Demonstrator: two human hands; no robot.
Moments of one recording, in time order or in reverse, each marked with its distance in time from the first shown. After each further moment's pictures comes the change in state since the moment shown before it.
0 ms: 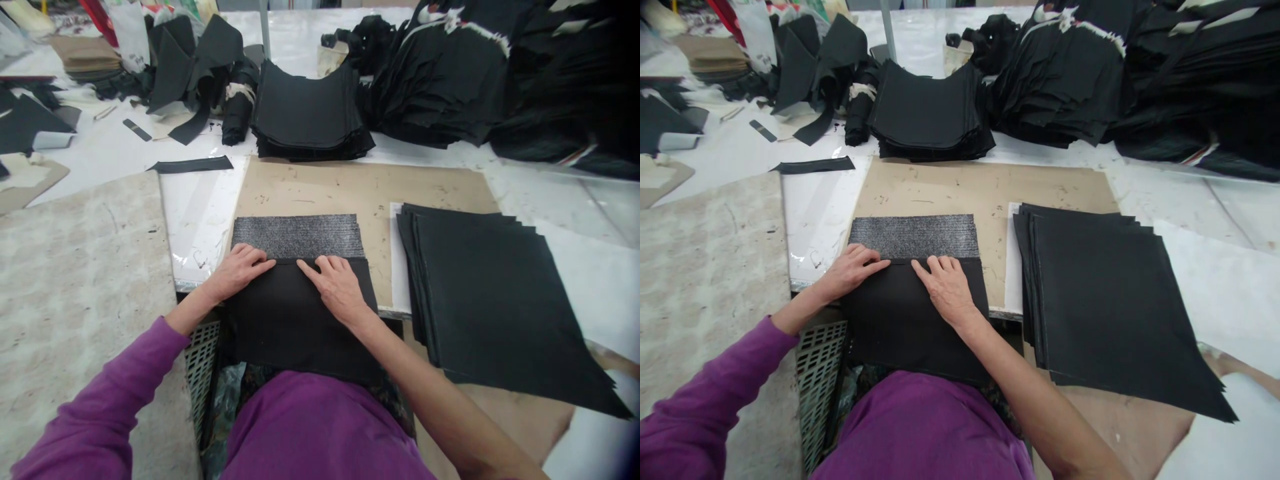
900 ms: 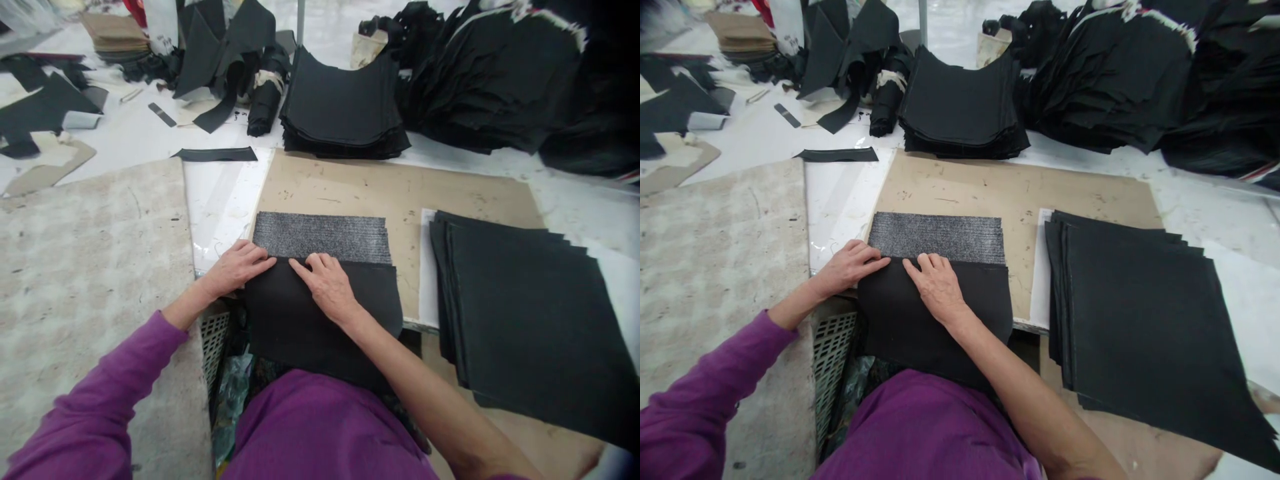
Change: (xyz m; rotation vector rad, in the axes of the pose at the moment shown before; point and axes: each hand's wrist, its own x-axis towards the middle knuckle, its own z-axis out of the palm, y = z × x) left_hand -0.042 -0.023 -0.013 -0.007 -0.067 -0.019; right_hand 0.046 -0.046 0.013 0.064 0.022 -0.098
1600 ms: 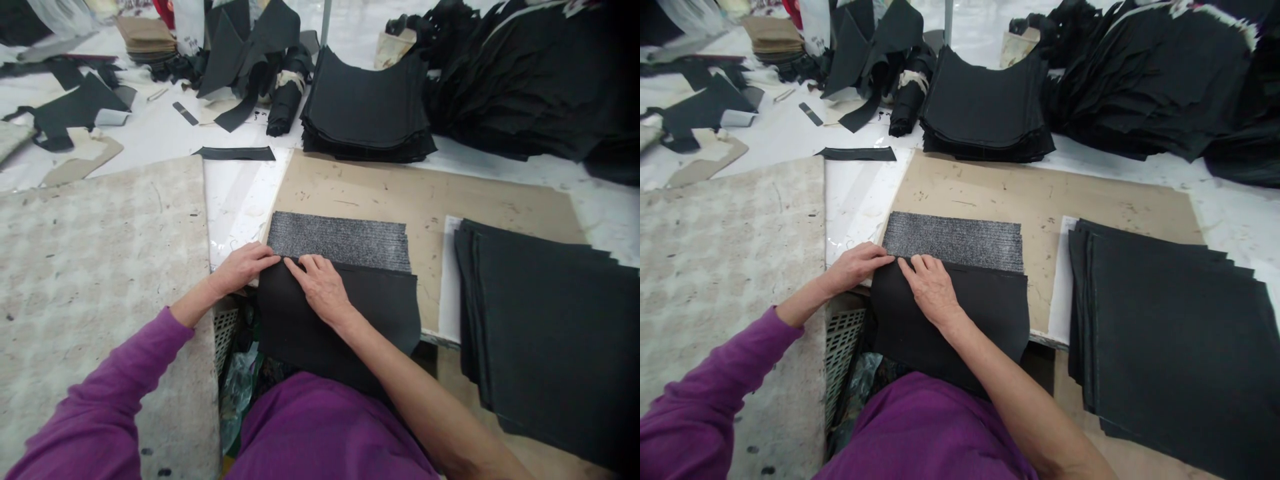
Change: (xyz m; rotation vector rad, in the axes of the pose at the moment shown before) left_hand -0.019 -0.003 0.003 -0.168 0.049 -0.151; right_hand 0.025 -0.028 0.012 0.083 0.012 -0.069
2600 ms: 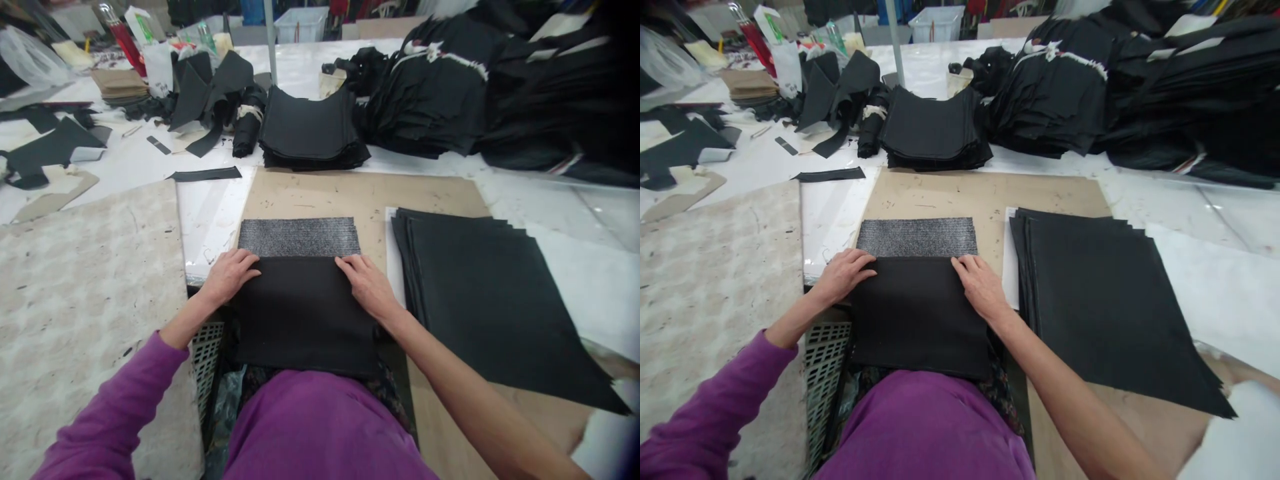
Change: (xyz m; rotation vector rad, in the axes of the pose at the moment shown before) left_hand 0.025 0.052 0.003 0.100 0.026 -0.212; right_hand -0.134 0.108 -0.036 -0.145 0.040 0.204
